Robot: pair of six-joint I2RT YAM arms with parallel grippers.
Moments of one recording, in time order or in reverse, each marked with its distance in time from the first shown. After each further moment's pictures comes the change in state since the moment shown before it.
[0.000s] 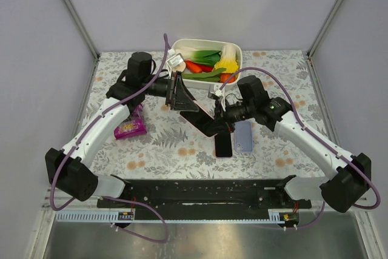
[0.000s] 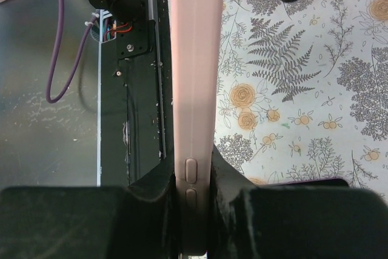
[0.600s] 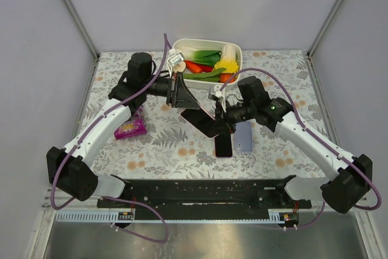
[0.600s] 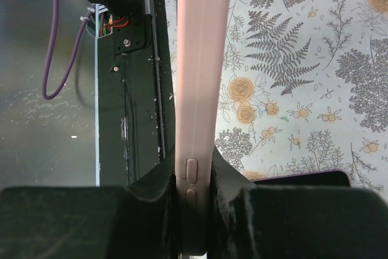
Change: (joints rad) left arm -0.008 0.003 -0.039 0.149 0.039 -0.145; right arm 0.001 -0.010 0.000 -0.022 0.026 -0.017
